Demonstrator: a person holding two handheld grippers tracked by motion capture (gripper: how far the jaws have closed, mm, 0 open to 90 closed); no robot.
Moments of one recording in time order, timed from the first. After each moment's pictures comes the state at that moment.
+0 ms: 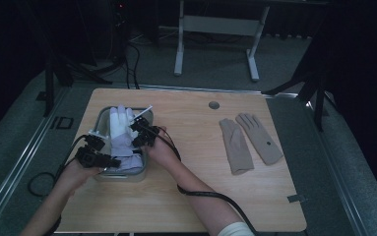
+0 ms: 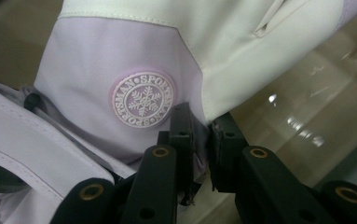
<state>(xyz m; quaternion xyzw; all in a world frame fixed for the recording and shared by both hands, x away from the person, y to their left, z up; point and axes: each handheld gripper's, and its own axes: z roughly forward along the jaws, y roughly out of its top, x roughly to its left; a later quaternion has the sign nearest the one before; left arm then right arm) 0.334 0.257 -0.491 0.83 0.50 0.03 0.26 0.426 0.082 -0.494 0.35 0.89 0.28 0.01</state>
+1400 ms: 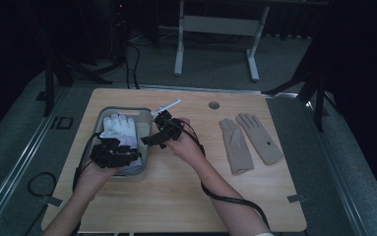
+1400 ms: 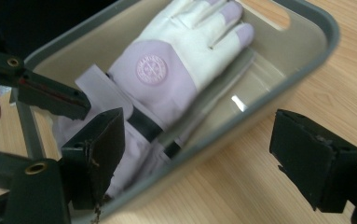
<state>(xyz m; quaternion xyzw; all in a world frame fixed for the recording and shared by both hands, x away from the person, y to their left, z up) 0.307 0.199 -0.446 0.80 0.45 0.11 0.37 0.412 0.004 -0.441 0.29 0.88 0.38 0.02</state>
